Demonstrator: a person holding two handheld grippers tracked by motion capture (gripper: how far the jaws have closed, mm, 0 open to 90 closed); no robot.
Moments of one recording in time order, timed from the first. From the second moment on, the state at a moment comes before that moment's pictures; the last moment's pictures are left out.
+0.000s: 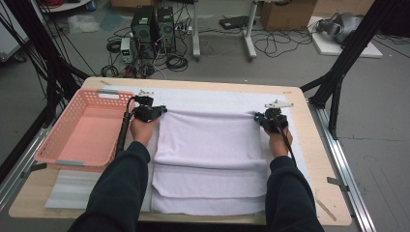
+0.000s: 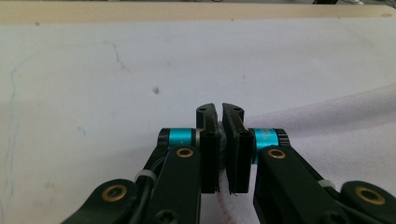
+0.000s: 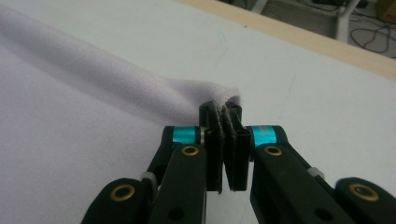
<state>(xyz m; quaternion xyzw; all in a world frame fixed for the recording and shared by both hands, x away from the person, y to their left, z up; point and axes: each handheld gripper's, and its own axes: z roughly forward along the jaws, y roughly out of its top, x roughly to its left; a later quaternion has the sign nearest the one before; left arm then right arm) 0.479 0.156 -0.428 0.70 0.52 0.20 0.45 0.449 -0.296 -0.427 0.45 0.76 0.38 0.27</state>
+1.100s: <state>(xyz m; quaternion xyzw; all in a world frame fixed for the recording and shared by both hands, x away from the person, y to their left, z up) 0.419 0.134 -0.416 0.75 0.42 0.15 0.49 0.415 -0.294 -0.418 0.45 0.77 0.41 0.19</state>
